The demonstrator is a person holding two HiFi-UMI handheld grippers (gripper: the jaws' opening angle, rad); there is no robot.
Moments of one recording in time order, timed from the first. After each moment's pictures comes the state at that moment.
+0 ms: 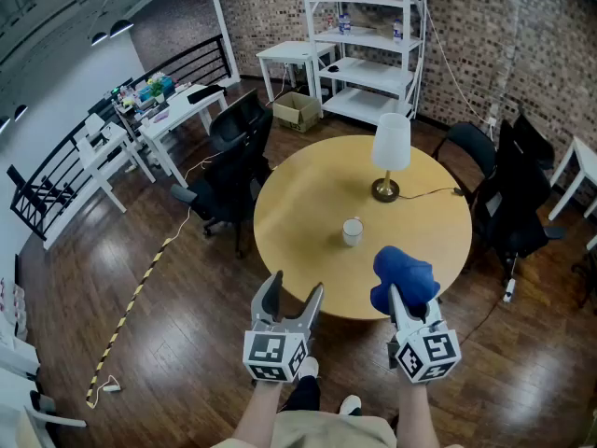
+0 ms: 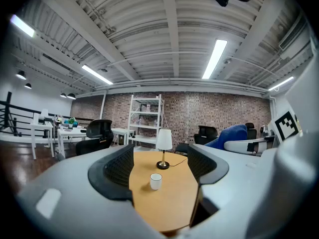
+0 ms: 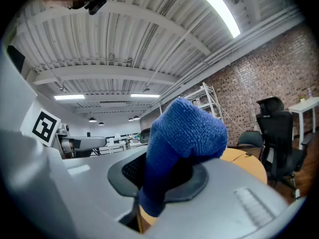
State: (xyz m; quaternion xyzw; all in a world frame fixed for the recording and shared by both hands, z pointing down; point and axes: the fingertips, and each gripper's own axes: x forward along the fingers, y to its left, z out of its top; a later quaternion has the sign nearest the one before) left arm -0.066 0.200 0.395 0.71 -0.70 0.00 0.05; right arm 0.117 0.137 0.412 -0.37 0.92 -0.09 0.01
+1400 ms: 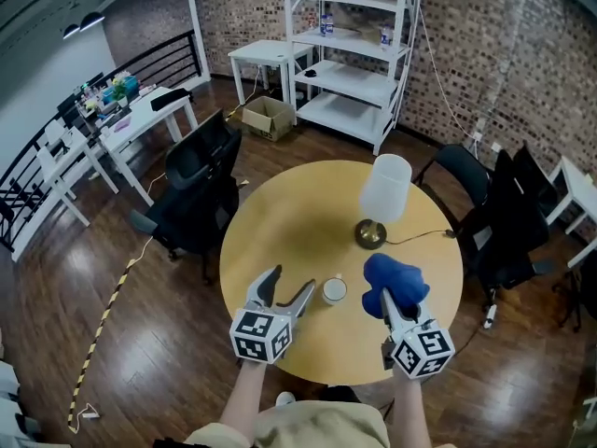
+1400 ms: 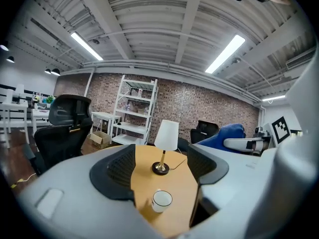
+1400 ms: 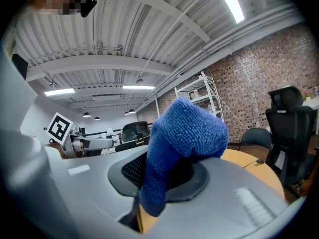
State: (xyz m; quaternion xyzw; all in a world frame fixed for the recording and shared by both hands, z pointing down) left arm -0.156 -0.035 0.440 0.77 -0.63 0.02 0.13; right arm 0.039 -0.072 0.442 -0.37 0.92 -0.12 -0.02
